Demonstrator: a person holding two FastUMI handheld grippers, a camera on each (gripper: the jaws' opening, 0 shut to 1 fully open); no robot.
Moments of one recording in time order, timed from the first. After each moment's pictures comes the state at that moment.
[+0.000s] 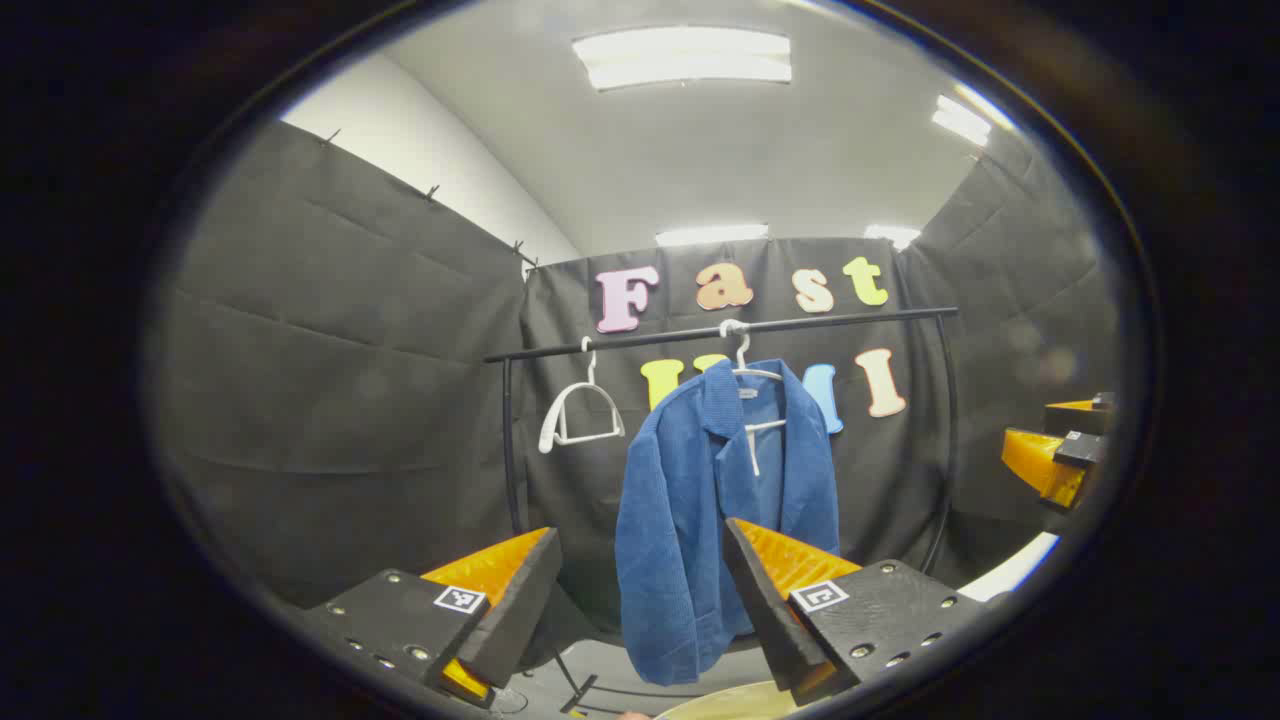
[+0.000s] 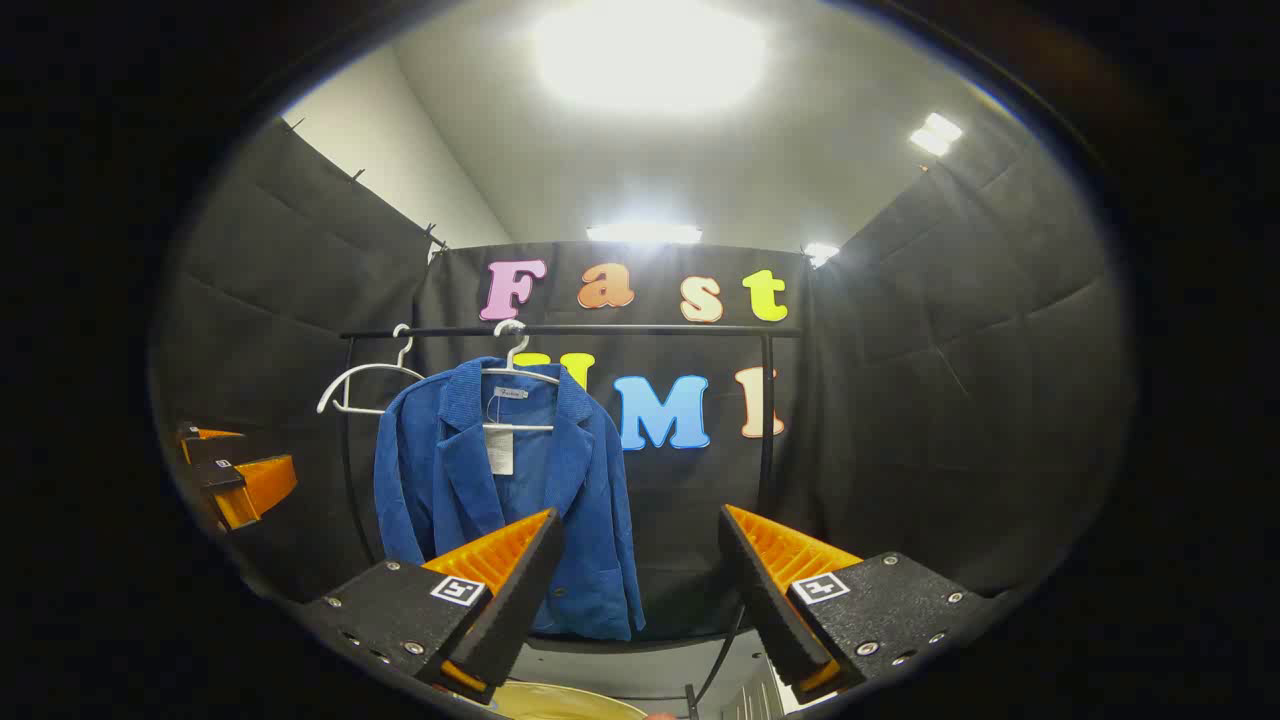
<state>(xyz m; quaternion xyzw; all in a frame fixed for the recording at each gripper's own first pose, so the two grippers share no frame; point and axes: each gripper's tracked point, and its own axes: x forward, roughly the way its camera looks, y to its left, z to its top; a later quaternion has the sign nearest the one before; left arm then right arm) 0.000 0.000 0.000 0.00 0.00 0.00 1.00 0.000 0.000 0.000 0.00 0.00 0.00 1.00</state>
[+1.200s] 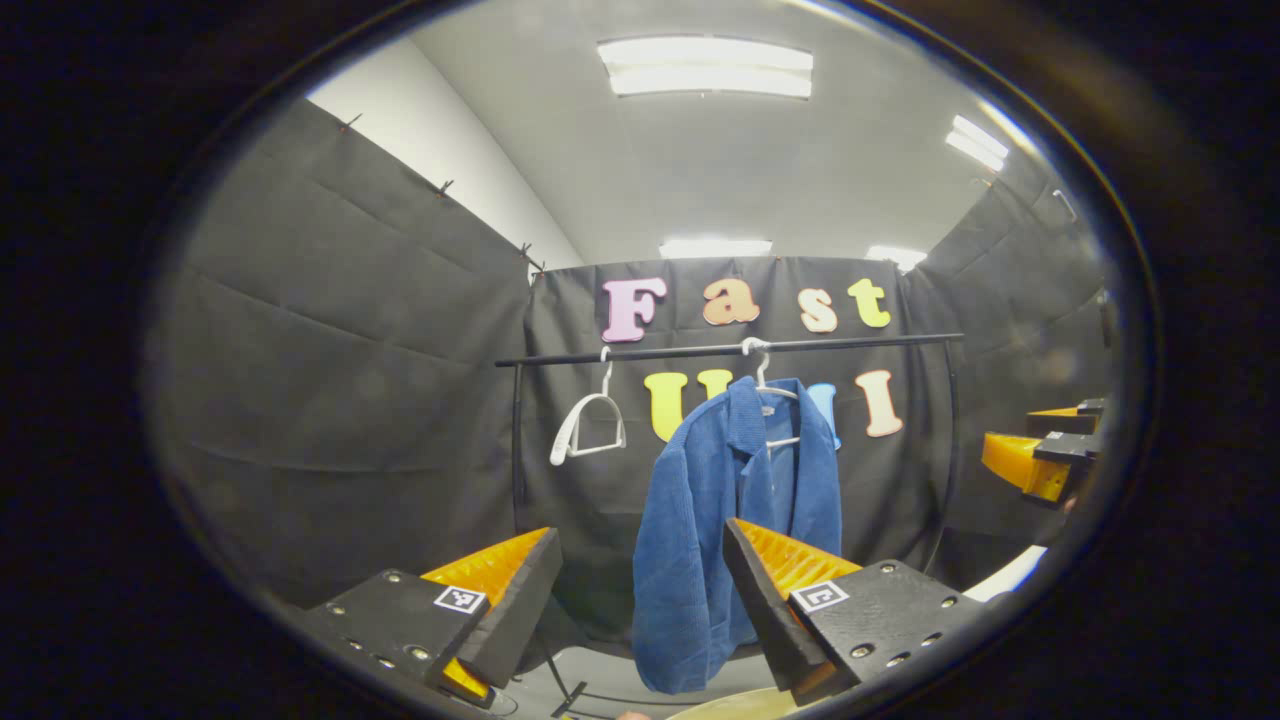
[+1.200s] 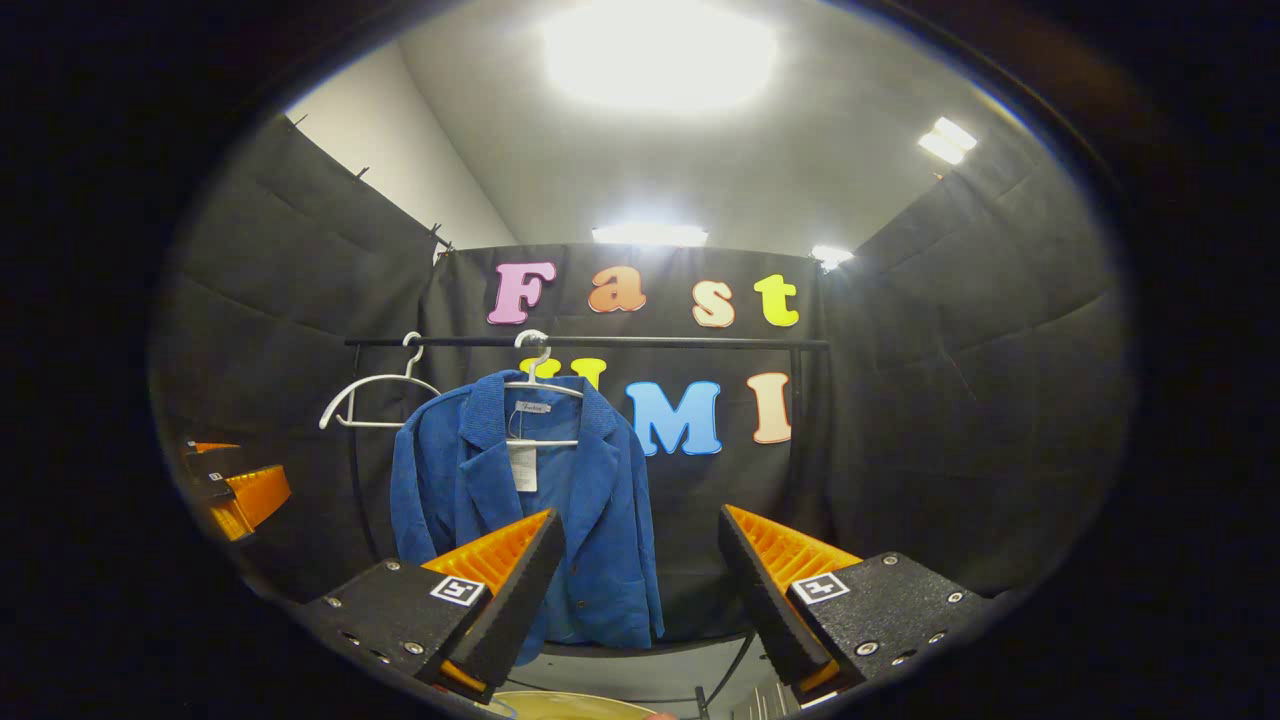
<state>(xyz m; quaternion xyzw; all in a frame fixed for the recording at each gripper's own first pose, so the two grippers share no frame) 0.014 0.035 0.012 -0.03 -0.02 -0.01 1.00 0.023 0.041 0.026 0.00 0.00 0.01 1.00</state>
